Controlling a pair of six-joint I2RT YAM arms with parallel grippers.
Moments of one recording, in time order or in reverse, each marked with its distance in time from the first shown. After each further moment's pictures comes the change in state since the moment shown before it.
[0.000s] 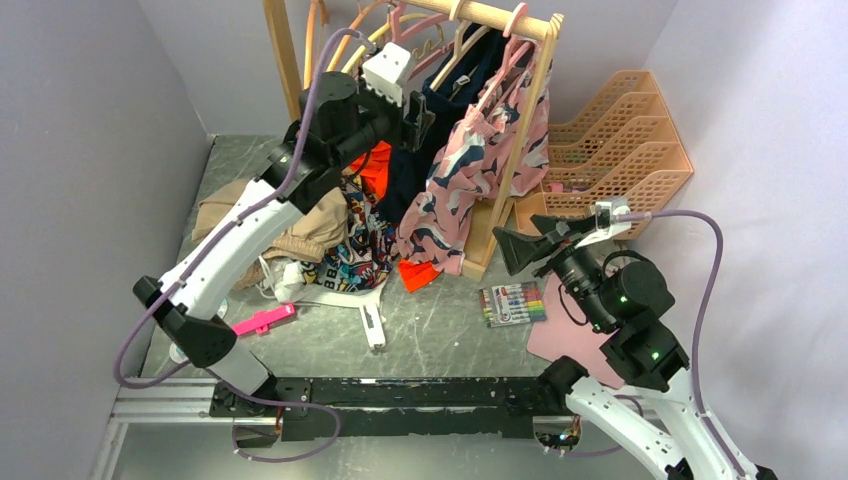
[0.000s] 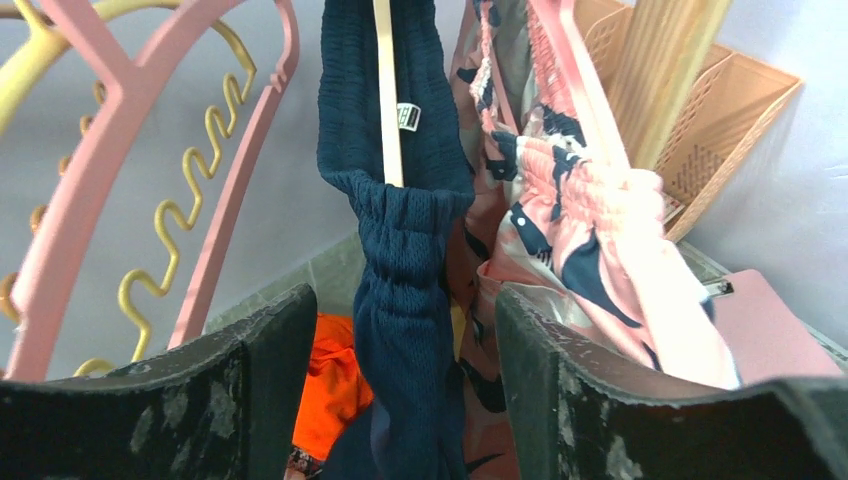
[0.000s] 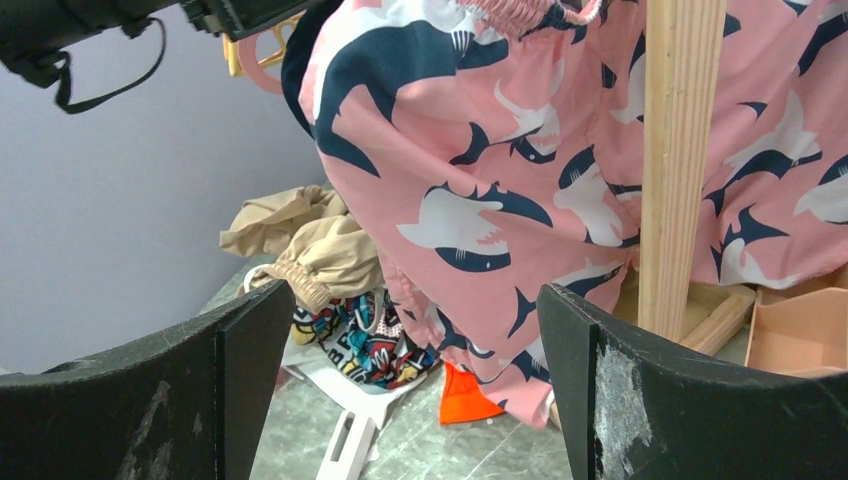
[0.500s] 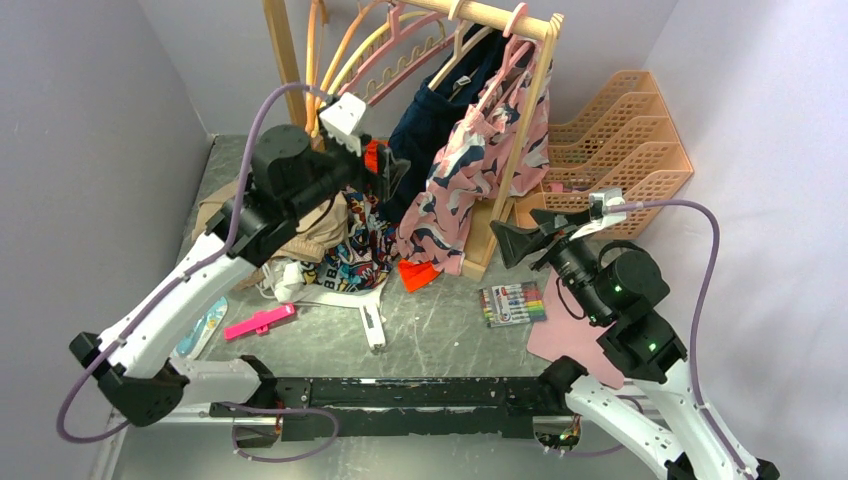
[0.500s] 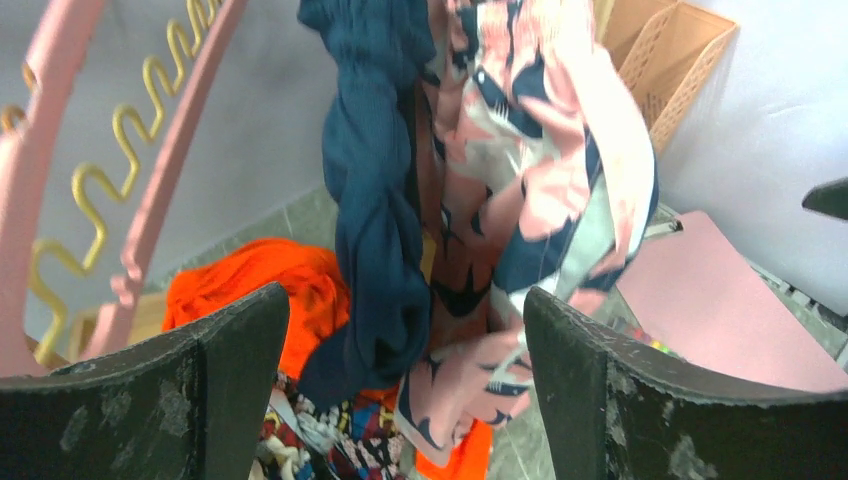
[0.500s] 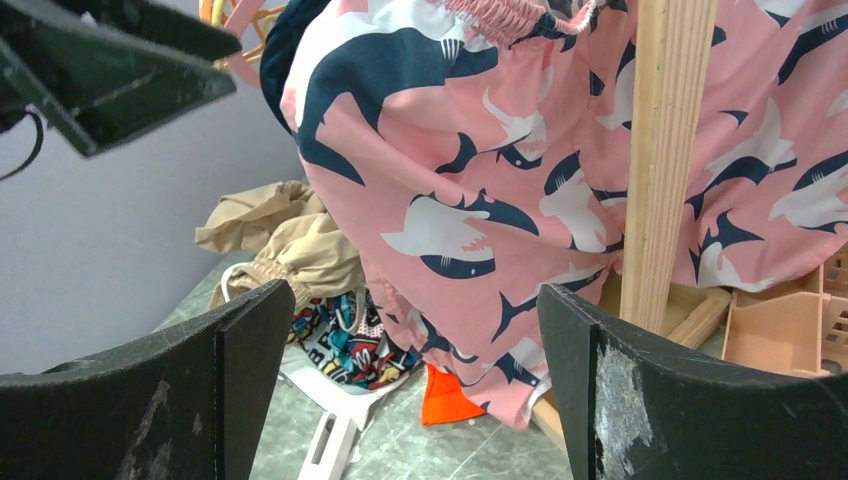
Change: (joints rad) left arm 0.000 -0.326 -0.356 0.048 0.045 -0.026; right arm 0.000 0.060 0.047 -0.012 0.020 -0.040
